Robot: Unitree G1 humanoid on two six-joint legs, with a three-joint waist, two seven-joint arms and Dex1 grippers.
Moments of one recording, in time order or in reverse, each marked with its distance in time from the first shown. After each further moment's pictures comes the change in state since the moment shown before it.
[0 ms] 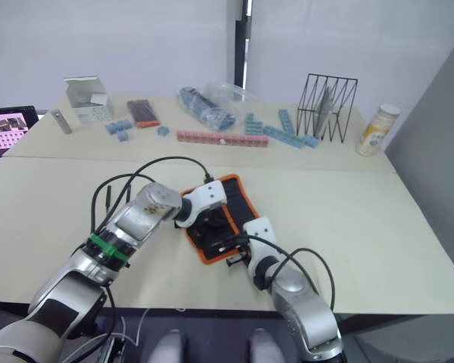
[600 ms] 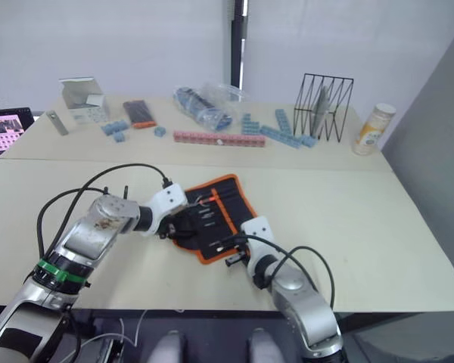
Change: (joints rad) left arm 0.218 0.166 0.171 -0.185 -0.038 0.004 0.024; right arm -0.016 -0.014 0.006 0.013 0.000 0.001 0.026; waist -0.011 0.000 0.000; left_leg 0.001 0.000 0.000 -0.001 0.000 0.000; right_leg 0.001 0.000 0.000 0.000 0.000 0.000
